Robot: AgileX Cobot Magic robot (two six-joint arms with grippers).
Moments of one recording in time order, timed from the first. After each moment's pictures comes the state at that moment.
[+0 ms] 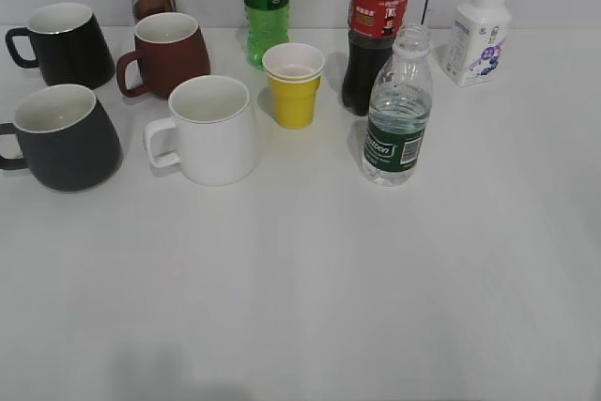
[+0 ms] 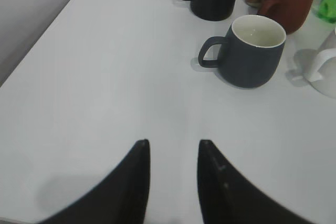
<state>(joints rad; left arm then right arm) -0.03 -0.01 -0.53 0.12 1.08 -0.23 0.11 -0.01 -0.50 0.02 1.04 0.00</state>
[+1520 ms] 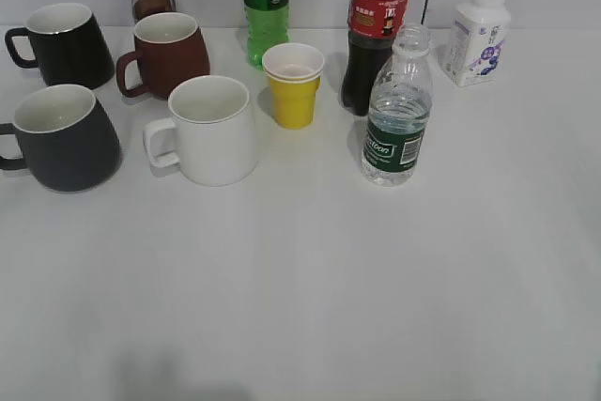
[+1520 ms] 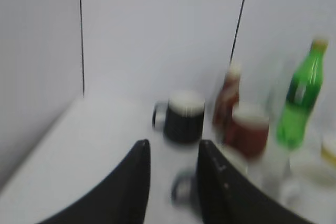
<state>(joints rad) -0.03 0.00 -0.53 0.12 0.66 -0.23 0.11 -0.01 -0.50 0.03 1.04 0.00</state>
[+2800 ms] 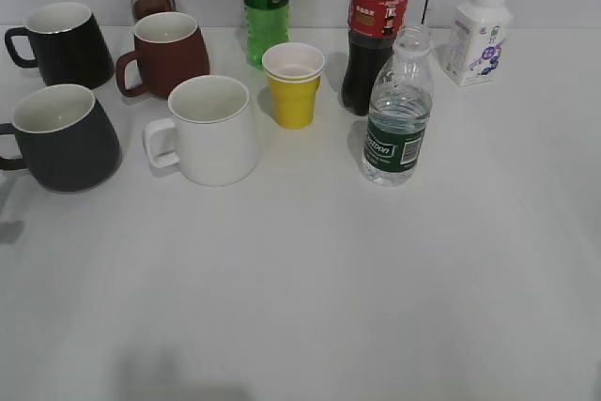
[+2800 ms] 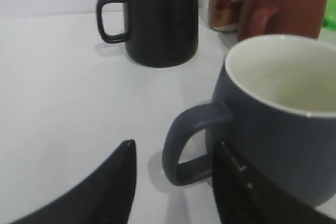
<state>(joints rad) 0.19 1.56 -0.22 0.38 -1.00 -0.14 0.11 -0.01 -0.50 0.03 1.04 0.00</state>
